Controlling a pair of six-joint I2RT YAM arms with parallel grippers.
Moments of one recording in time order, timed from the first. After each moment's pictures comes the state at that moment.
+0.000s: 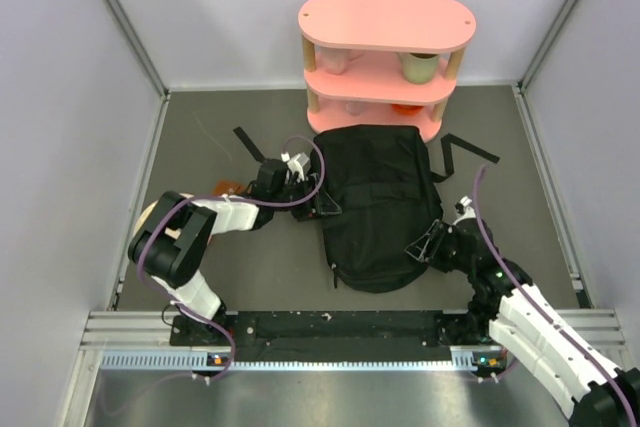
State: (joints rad) left arm -0.47 1.66 0.70 0.33 0.58 -0.76; right arm 0.41 0.54 0.20 -0.31 -0.14 0.84
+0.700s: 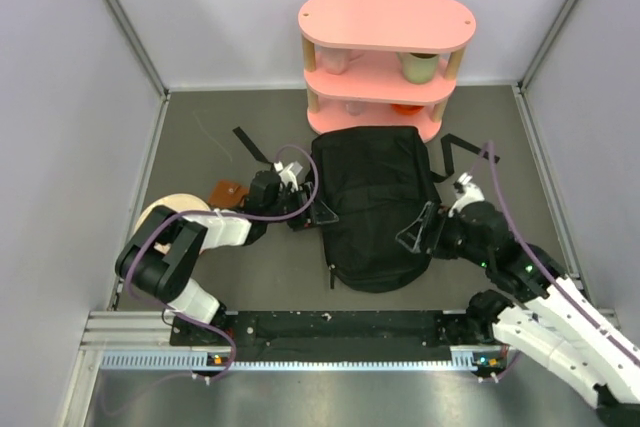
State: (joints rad) left arm -0.48 1.56 0.56 0.41 0.57 -0.80; right arm 0.59 0.54 0.63 -0.68 -0.03 0.77
